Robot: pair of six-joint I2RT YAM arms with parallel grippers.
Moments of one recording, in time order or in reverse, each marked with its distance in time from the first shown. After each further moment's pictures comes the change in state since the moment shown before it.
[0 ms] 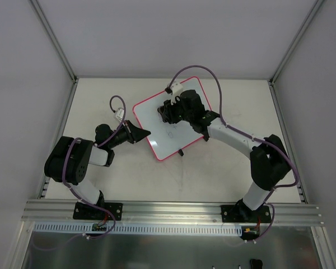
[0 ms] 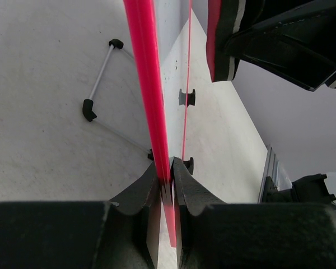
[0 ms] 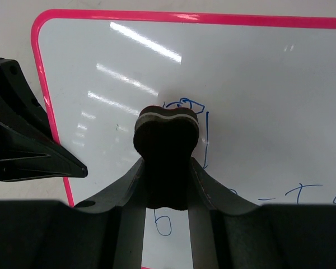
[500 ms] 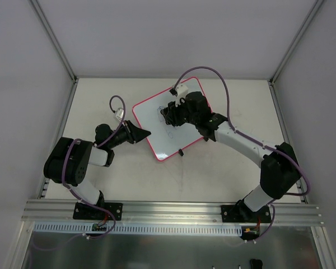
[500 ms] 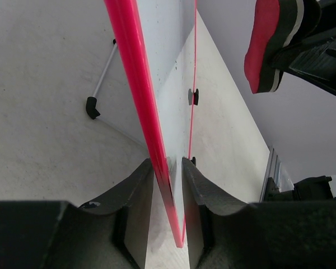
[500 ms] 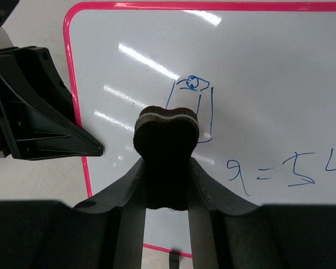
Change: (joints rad) left arm 0.000 -0.010 0.000 -0.022 -0.008 -0.001; right arm 0.006 -0.113 -0.065 -0.041 -0.006 0.026
